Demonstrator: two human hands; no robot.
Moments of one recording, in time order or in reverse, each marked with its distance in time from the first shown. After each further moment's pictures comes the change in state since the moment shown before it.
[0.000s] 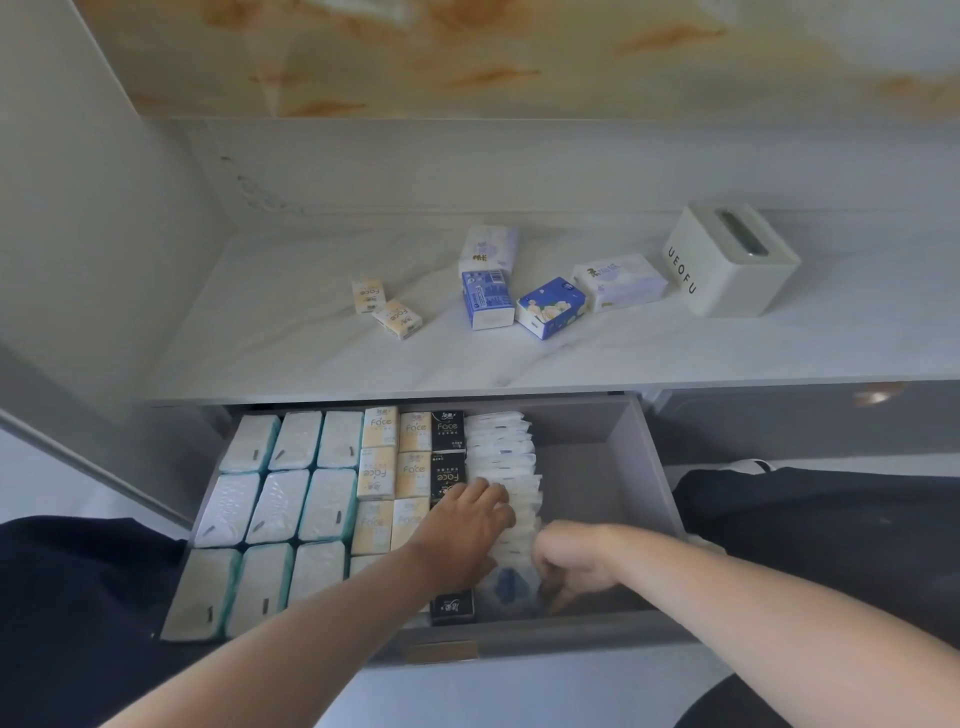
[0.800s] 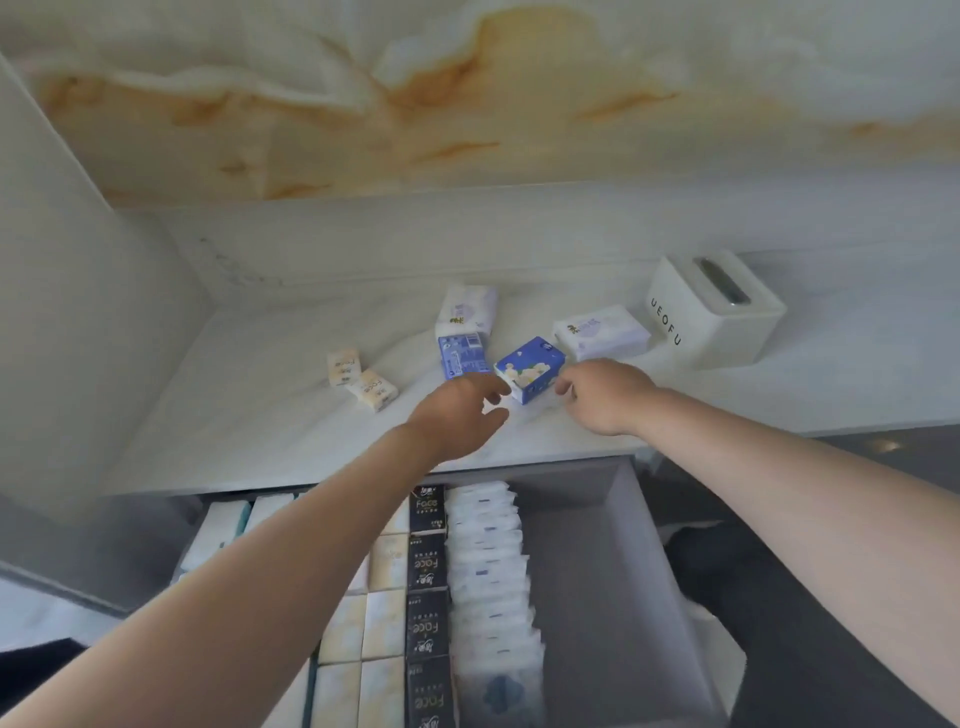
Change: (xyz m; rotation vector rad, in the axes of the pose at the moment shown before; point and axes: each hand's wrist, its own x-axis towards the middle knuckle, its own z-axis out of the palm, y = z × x) left_hand 0.123 -0.089 -0.146 -0.577 0.257 -0.355; right_hand -0.075 -0.147 -0.170 -0.939 0.826 -0.543
